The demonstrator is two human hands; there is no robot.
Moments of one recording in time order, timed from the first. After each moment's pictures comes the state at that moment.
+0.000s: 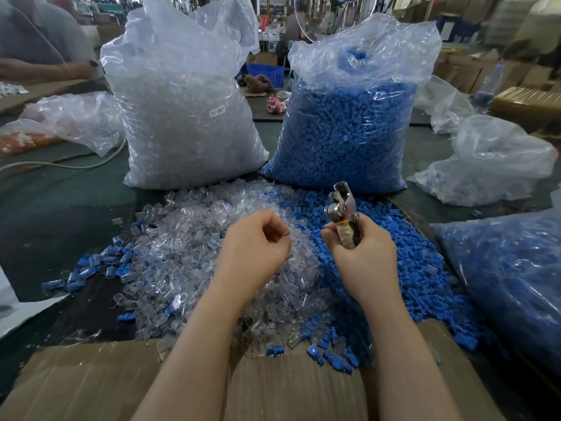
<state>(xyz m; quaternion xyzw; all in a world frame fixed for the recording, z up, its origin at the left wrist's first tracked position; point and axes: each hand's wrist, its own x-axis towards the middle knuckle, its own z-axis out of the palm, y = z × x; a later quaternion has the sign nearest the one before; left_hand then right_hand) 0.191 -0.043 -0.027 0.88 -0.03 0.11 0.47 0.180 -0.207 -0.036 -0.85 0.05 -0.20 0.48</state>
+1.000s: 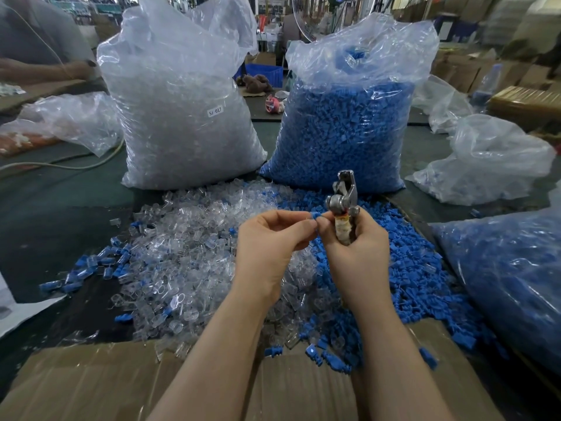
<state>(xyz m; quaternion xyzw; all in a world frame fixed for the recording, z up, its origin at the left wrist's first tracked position) 0.180 -0.074 -0.012 0.61 0.02 0.04 0.79 0.176 -0.194 -0.032 -0.78 0.00 -0.26 0.57</state>
